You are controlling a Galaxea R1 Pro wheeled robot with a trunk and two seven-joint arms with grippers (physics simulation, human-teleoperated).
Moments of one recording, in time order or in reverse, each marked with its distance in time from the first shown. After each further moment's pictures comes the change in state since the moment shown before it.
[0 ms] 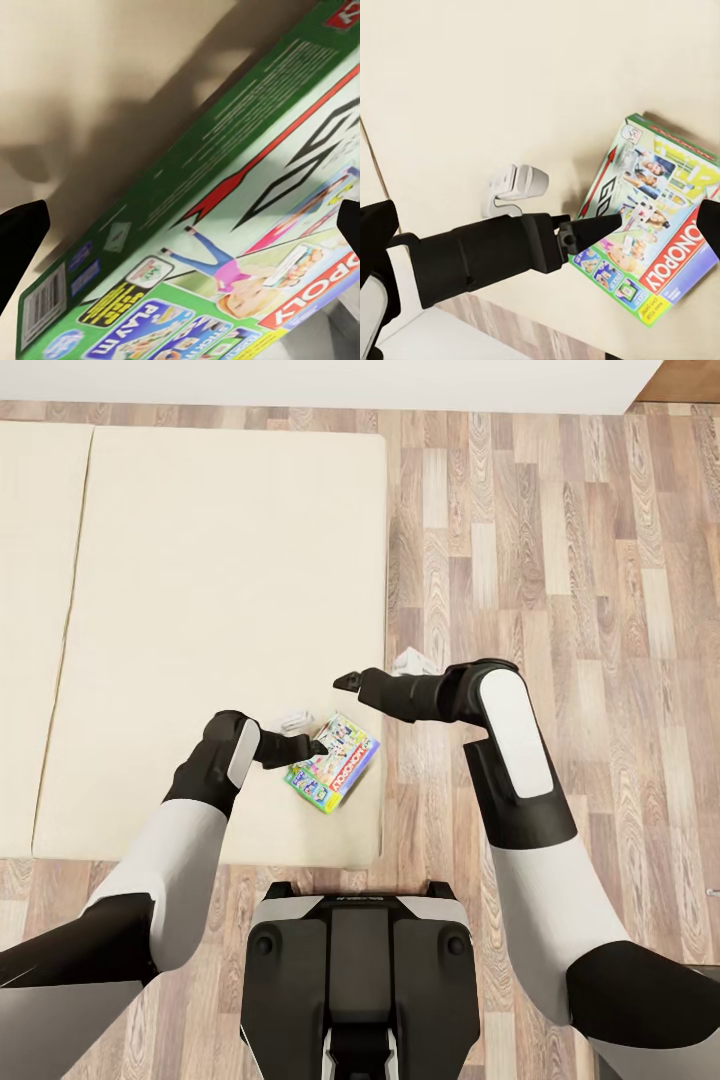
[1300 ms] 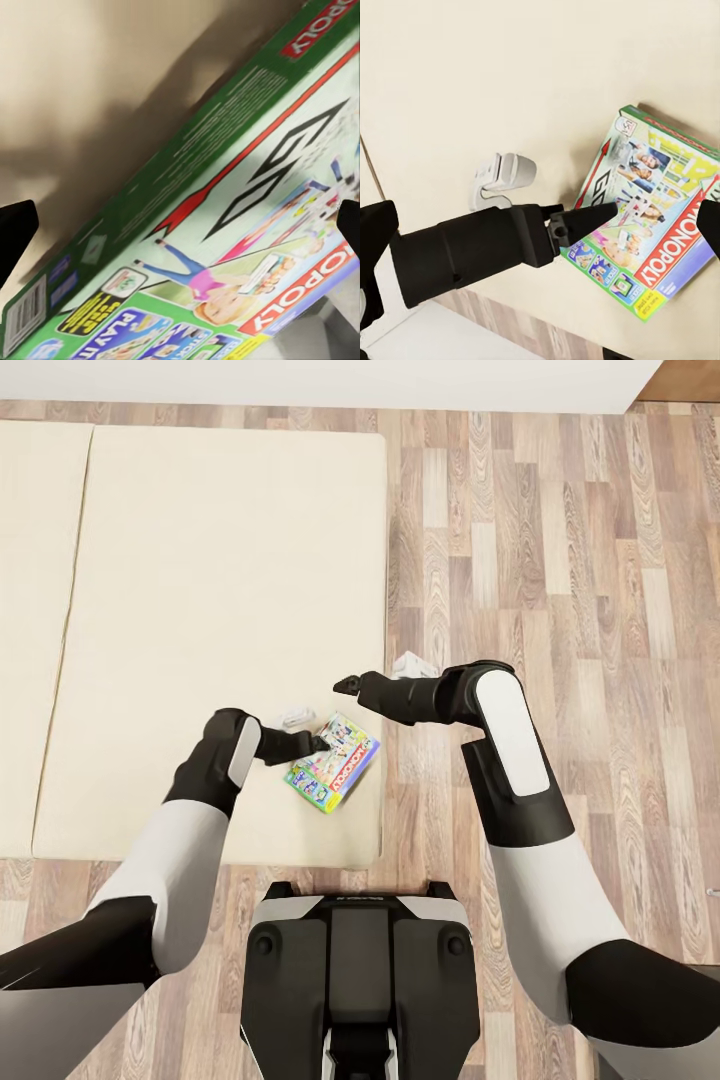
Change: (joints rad) left arm 0.005 -0.009 -0.003 -0.032 0.007 0.000 -0.002; right arm -0.003 0.000 0.000 0.026 0.000 0.003 0.001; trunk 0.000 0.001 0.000
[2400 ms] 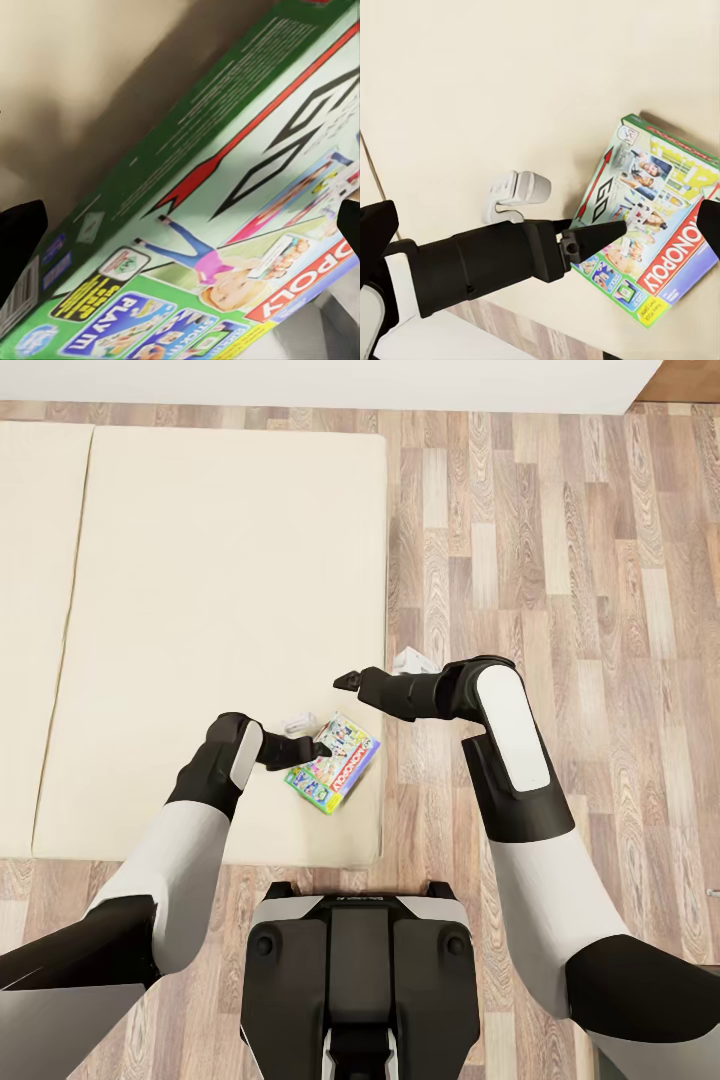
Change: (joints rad) left arm 0.001 0.000 0.003 0.032 0.001 0.007 -0.001; right arm -0.014 0.000 -0.001 0.006 0.000 -0.001 0.000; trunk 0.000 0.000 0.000
